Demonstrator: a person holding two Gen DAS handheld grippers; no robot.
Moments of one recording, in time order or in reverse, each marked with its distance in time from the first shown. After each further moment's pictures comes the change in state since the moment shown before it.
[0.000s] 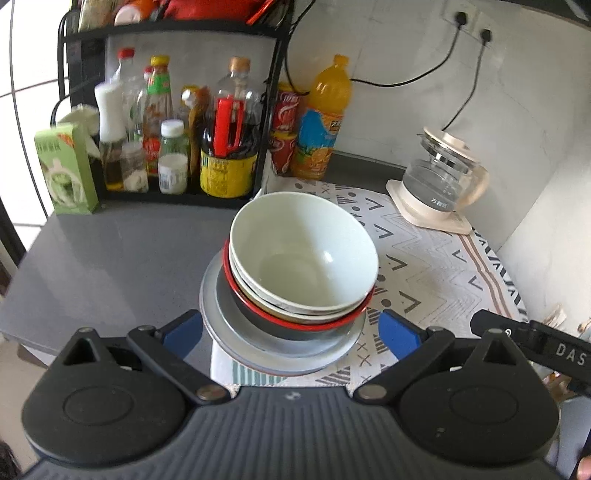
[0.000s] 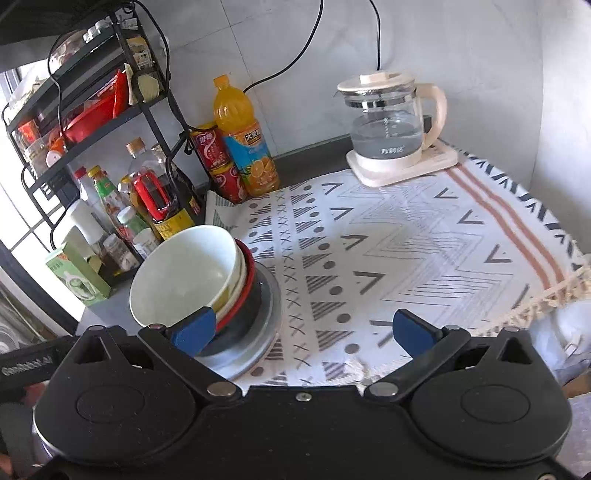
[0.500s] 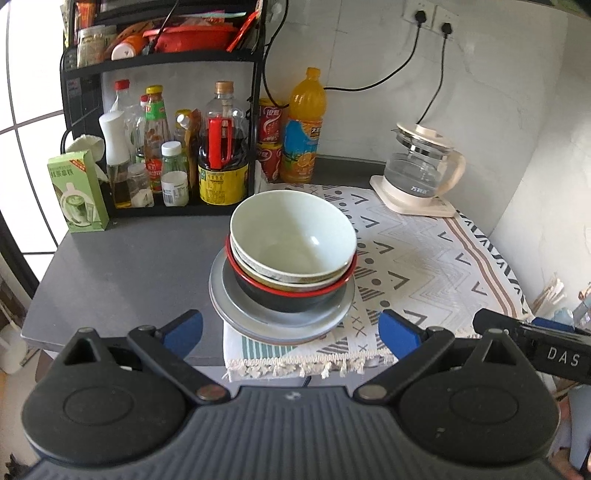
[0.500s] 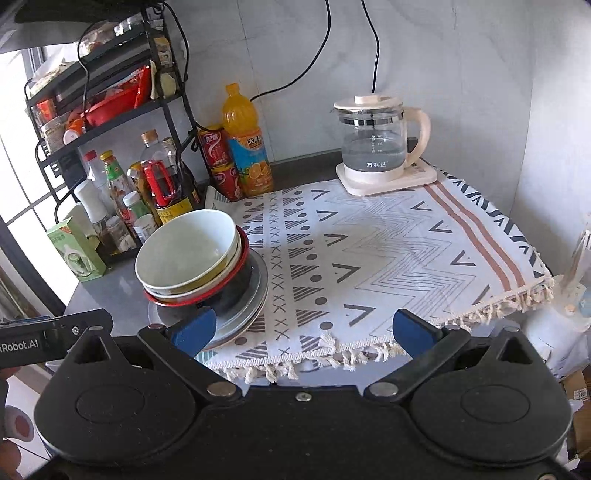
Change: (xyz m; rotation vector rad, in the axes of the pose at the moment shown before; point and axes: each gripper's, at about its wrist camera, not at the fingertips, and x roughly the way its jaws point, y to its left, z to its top) left arm -0.051 -0.012 -0.032 0.099 -0.042 0.007; right arm -0.055 0.003 -0.033 -0.084 -0.048 -0.050
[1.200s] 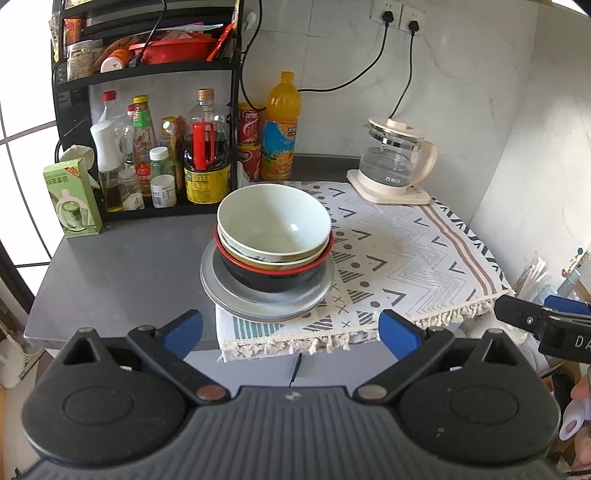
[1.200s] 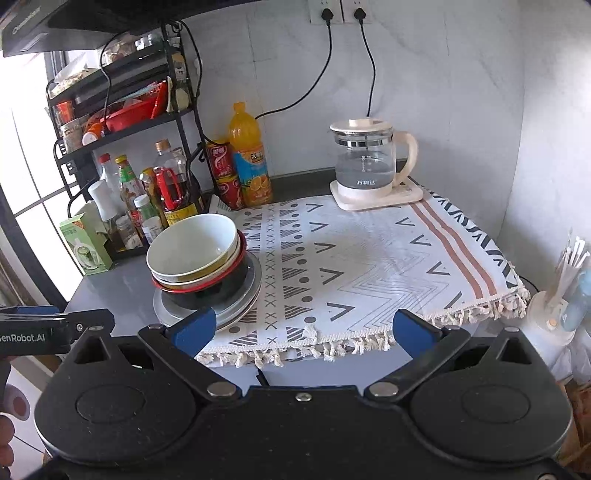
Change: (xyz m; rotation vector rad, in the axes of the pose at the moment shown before) left arm -0.035 -0.005 -0.023 0.058 -0.010 -0.054; right arm -0.052 -0.010 -0.017 -0.054 -0.060 -0.006
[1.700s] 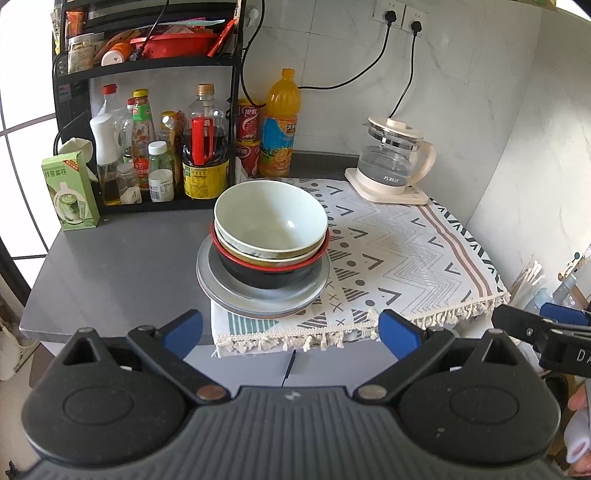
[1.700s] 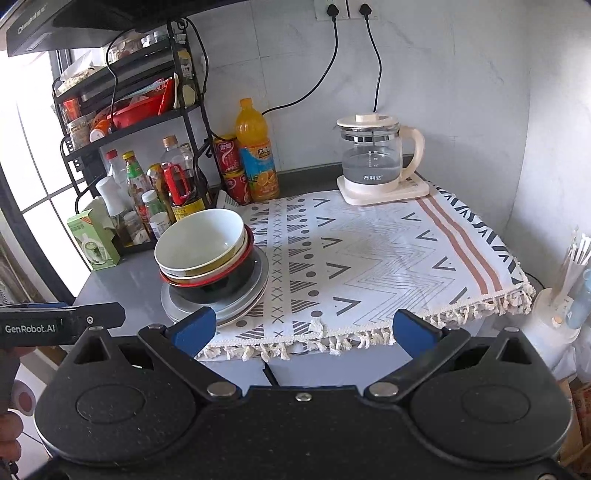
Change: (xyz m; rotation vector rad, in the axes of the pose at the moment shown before) left arm 0.001 0.000 0.000 -0.021 0.013 -0.009; right arm -0.003 -0.001 0.000 0.003 0.020 0.028
